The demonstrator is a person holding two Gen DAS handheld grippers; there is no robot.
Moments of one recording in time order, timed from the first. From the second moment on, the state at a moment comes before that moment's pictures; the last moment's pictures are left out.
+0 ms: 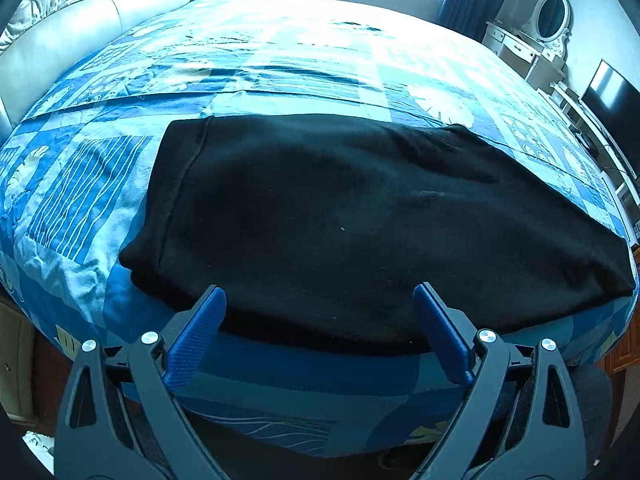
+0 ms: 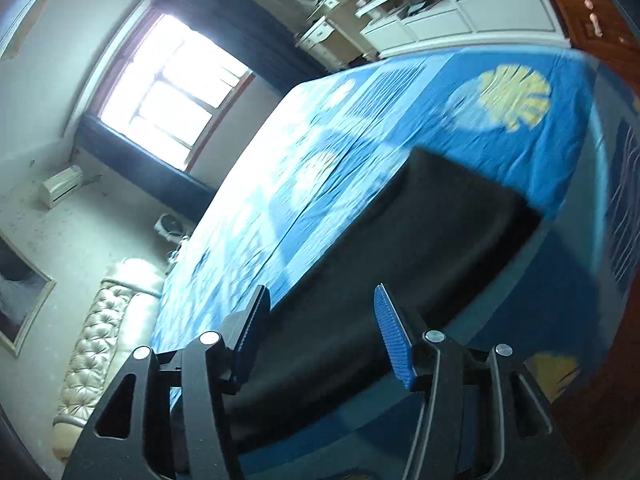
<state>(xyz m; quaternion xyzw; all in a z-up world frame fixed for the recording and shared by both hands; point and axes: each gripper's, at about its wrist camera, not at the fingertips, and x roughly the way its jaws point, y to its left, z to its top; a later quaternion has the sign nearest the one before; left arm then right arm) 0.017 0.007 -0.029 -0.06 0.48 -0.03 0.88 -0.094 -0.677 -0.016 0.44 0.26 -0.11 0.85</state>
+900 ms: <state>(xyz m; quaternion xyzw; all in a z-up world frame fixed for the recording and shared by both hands) 0.018 0.018 -0.038 -0.06 0.48 -0.02 0.87 -0.081 -0.743 -0.118 0.60 0.24 -0.06 0.76</state>
